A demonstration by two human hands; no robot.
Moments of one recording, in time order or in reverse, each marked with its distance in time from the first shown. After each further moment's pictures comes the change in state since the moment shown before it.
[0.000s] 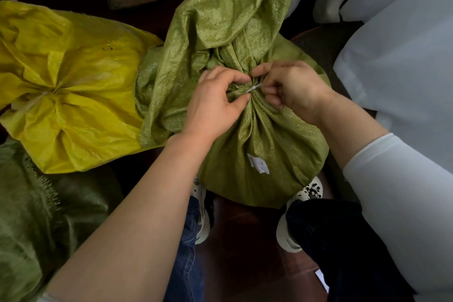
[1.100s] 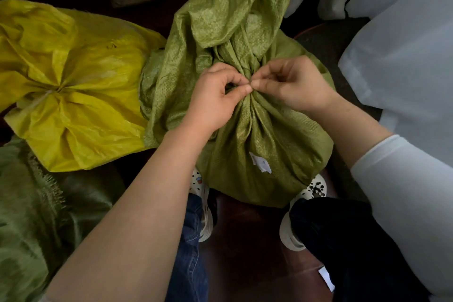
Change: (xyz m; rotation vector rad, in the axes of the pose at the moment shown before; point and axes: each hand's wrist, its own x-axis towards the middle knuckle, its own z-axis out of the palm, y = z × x) left_hand 0.009 -0.009 -0.004 -0.190 -0.016 -0.025; right_hand 0.003 0.007 -0.002 -0.472 -0.042 -0.393
